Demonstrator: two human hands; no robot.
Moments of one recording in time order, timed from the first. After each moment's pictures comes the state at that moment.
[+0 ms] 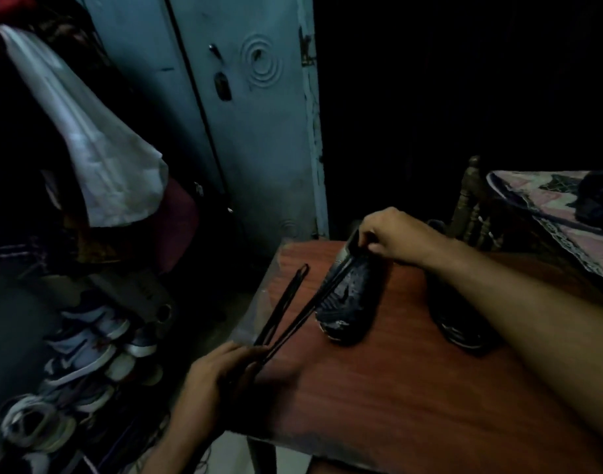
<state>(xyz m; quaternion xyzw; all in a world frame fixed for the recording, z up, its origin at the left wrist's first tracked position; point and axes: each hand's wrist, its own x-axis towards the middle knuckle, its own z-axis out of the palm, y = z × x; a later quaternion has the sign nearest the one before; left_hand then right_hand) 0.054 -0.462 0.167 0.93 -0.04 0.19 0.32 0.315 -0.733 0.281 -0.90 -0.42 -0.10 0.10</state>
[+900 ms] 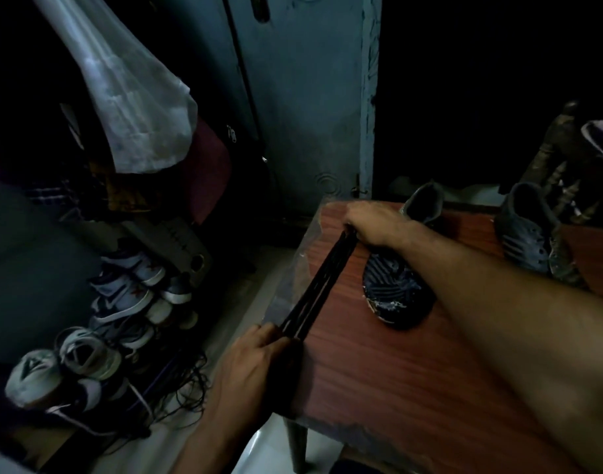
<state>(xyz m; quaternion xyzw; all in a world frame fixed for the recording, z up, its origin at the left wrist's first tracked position) 0.064 -0.449 0.132 0.98 0.00 0.14 0.14 0.379 -0.592 0.187 -0.88 -0.48 -0.05 0.00</state>
